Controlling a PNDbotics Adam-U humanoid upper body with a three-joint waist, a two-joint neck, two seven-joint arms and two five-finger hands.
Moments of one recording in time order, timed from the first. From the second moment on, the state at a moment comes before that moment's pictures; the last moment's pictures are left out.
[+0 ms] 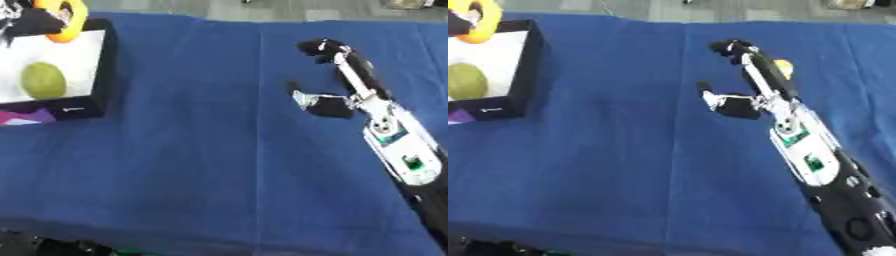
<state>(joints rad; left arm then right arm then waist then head) -0.75 0.65 -0.09 -1.38 -0.56 0.54 -0.16 -0.58 -0.37 0.32 -1.55 0.45 -0.06 -0.04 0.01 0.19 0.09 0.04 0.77</state>
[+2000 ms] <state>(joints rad) -0.76 0.63 -0.04 -1.13 -0.48 0.52 0.19 -0.59 -0.37 0.32 -1.58 0.44 -0.06 -0.04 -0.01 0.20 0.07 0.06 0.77</state>
